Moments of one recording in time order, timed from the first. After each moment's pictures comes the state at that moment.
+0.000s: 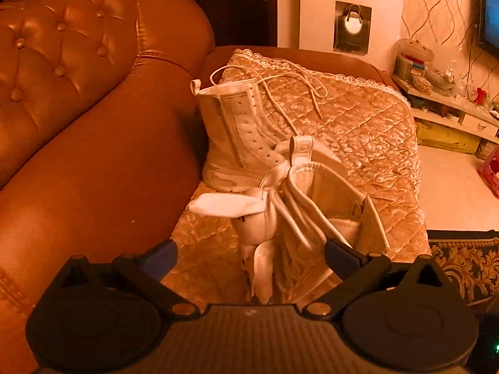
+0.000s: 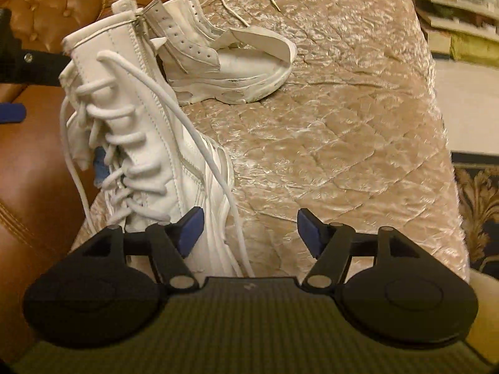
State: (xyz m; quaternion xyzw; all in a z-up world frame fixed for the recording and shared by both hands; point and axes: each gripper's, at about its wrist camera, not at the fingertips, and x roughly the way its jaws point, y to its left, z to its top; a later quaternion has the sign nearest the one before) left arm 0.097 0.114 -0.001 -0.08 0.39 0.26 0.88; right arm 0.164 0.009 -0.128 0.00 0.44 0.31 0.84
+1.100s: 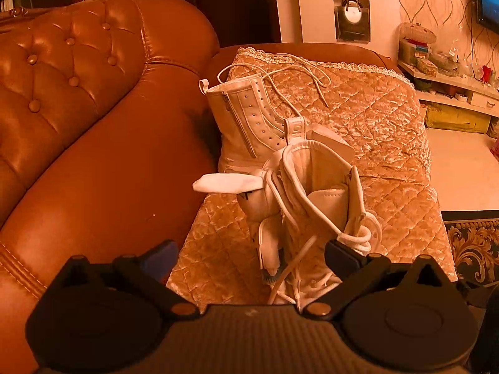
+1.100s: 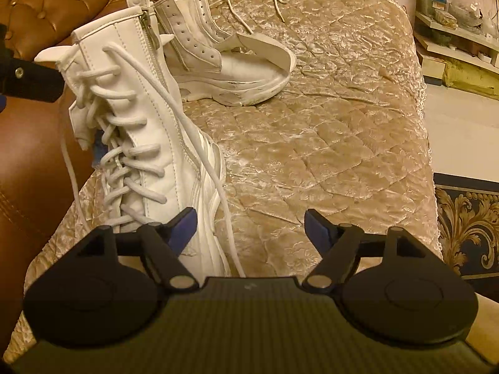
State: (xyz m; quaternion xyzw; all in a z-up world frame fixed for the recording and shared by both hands) left arm 0.081 0.090 -0.002 -0.04 0.40 0.27 0.87; right arm 0.150 0.010 -0.124 -0.04 0.42 0.30 0.85
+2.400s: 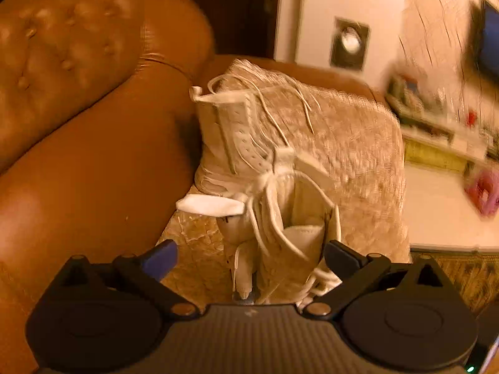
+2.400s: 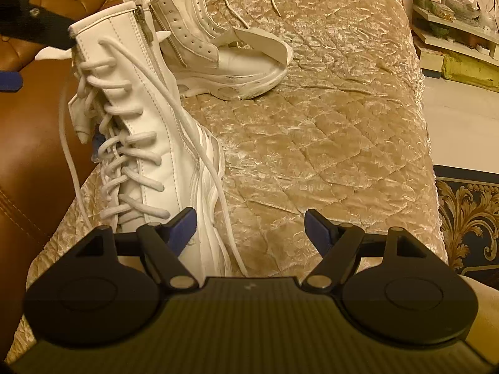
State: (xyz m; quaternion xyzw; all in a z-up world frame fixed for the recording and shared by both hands) left arm 0.065 0.114 0.005 -0.16 0.33 0.24 0.90; right arm 0.147 0.008 -0.128 -0.03 0.43 0.30 0.85
